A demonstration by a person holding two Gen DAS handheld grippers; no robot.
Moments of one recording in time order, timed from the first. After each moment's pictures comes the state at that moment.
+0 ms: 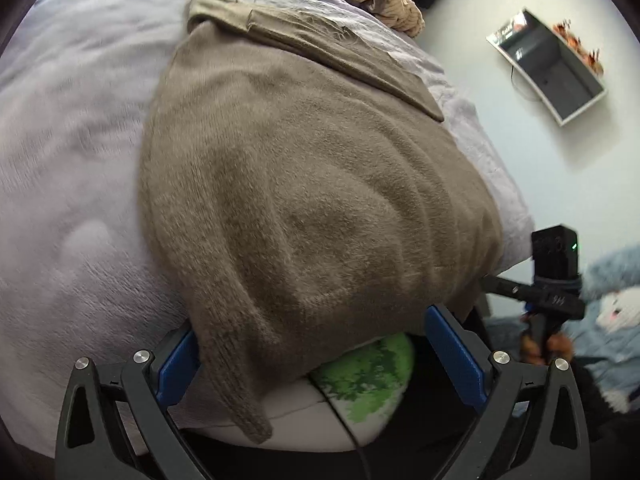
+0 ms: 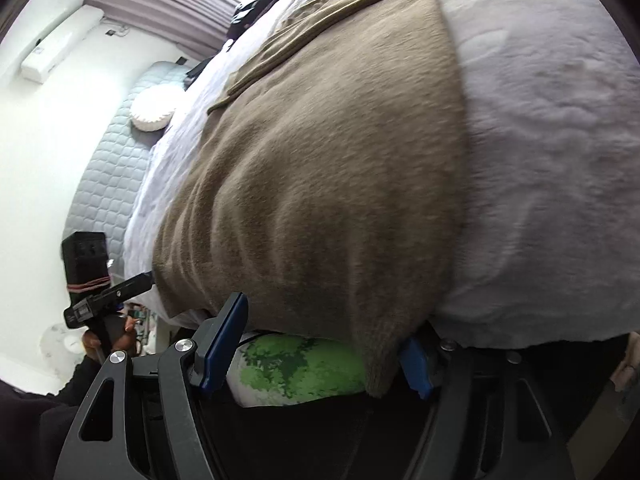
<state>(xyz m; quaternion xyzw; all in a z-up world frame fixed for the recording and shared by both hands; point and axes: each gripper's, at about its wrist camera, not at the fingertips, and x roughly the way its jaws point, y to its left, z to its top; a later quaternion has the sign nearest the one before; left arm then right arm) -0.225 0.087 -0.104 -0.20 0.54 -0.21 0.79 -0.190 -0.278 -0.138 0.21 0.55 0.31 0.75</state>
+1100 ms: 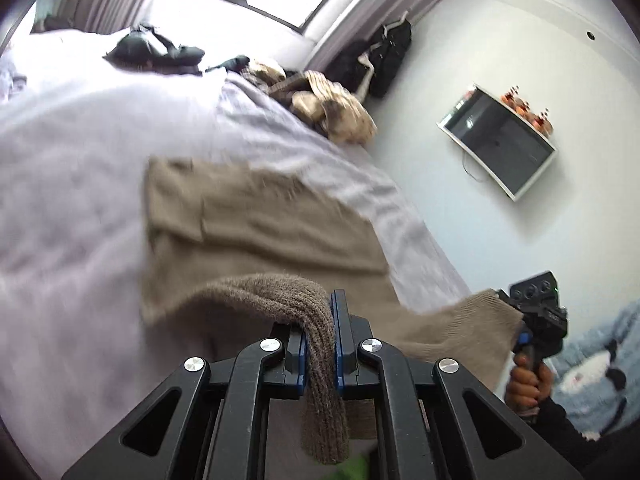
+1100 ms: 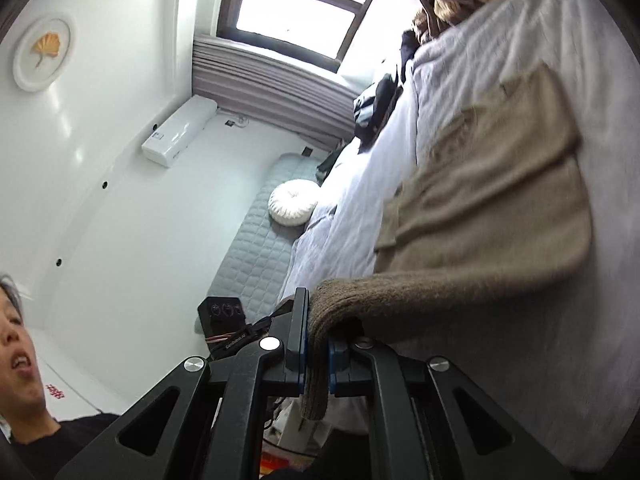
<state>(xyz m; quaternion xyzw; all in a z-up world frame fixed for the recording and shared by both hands) -0.119 0.126 0.033 -0.23 0.36 -0.23 0.88 -0.090 -0.287 -0.002 0.39 0.35 0.43 0.74</state>
